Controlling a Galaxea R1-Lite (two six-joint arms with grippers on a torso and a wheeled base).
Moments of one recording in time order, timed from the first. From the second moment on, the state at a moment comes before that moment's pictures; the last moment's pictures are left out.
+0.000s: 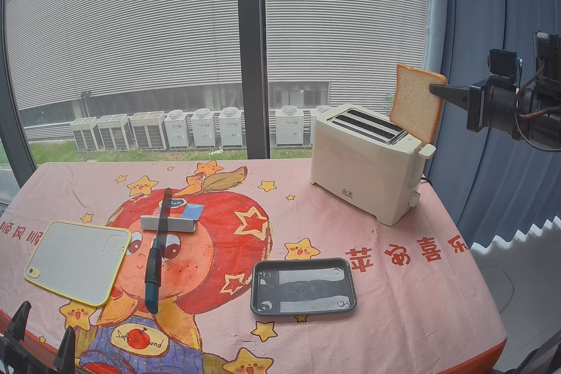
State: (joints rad) left arm -0.01 0.02 -0.02 0.00 -0.02 0.01; right arm 0.28 1.52 -1.12 -0.20 0.29 -0.04
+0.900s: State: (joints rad) left arm -0.01 0.02 -0.02 0.00 -0.02 0.01; right arm 0.30 1.11 -0.67 -0.20 0.32 -0.04
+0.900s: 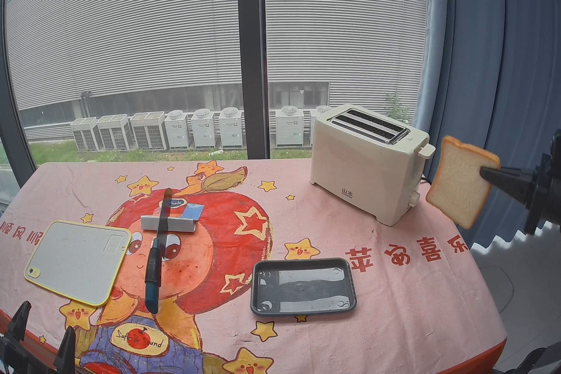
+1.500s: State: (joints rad) left arm -0.01 0.02 -0.02 0.00 -0.02 0.01; right arm 0.37 0.93 -0.47 -0.20 0.33 -0.04
